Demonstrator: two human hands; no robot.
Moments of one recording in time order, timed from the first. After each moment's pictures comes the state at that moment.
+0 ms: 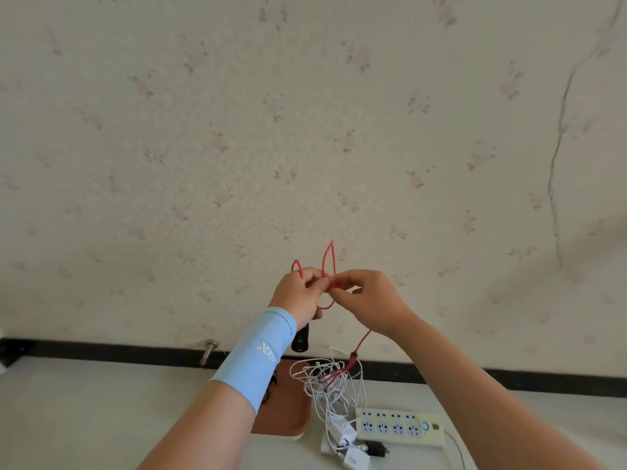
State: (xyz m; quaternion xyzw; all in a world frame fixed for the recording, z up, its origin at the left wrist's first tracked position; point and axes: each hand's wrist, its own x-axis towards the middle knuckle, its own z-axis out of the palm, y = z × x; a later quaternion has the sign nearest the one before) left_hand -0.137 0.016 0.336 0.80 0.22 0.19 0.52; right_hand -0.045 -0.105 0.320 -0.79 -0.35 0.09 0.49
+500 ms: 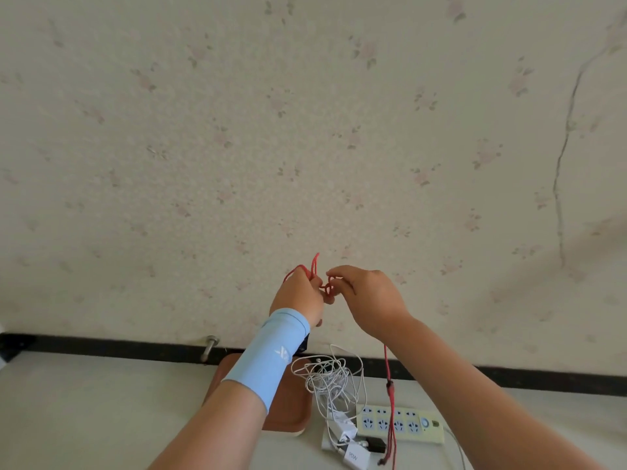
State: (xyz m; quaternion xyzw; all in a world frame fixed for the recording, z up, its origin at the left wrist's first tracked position) left_hand -0.130 0.016 0.331 0.81 0.32 0.15 0.47; right_hand -0.052 -0.097 0.323 -0.85 -0.40 -0.02 0.34
